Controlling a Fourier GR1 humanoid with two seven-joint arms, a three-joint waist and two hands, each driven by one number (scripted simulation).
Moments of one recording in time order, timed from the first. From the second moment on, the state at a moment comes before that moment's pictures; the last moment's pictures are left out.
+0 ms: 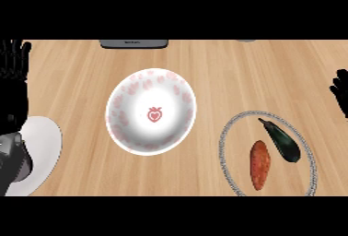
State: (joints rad) left arm -0.31 0.55 -0.09 -1.66 0.28 0.42 -0.05; right arm -0.06 -0.57 -0.03 -1.69 -0.16 -0.10 0.14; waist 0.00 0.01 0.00
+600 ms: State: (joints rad) left arm -0.22 0.53 -0.07 -1.56 0.35 0.33 -0.05; right arm -0.03 -0.30 0.31 -1.87 0.07 -0.21 -0.07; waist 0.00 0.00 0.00
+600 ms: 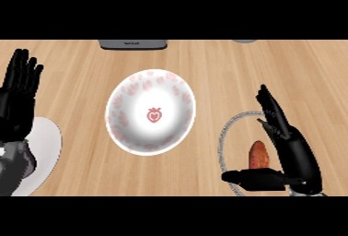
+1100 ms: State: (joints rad) left arm -0.19 0.51 -0.02 -1.50 0.37 0.26 -0.09; right arm 0.25 -0.40 0.47 -2.12 0.47 -0.31 0.00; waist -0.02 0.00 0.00
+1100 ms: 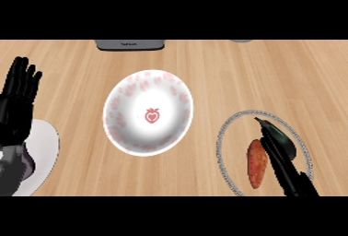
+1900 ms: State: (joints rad) left arm -0.21 0.52 0.01 -1.48 0.37 0.20 -0.09; right arm 0.25 -0.80 0.30 -2.35 0.45 0.25 0.55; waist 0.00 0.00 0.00
